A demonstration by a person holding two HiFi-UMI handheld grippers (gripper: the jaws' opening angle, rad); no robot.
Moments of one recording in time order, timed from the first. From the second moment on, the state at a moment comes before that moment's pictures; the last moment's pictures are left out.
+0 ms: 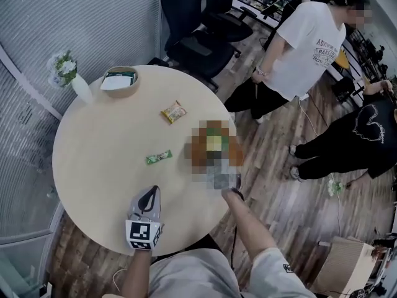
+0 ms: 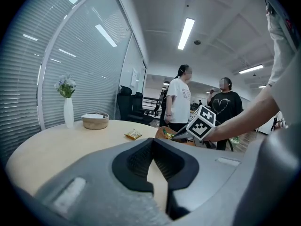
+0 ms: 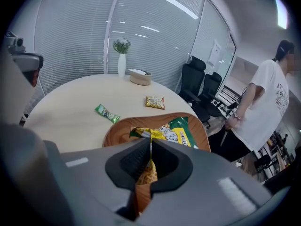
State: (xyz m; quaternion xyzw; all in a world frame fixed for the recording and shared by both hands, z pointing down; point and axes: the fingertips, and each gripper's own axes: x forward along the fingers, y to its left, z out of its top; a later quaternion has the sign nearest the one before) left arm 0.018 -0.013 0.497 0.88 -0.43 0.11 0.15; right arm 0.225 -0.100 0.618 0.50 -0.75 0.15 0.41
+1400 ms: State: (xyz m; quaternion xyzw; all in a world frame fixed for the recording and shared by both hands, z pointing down) left arm -0.013 -0.009 0.536 0.86 -0.46 0.14 0.18; right arm 0.072 -0.035 0.543 0.48 -0.84 0.17 0.17
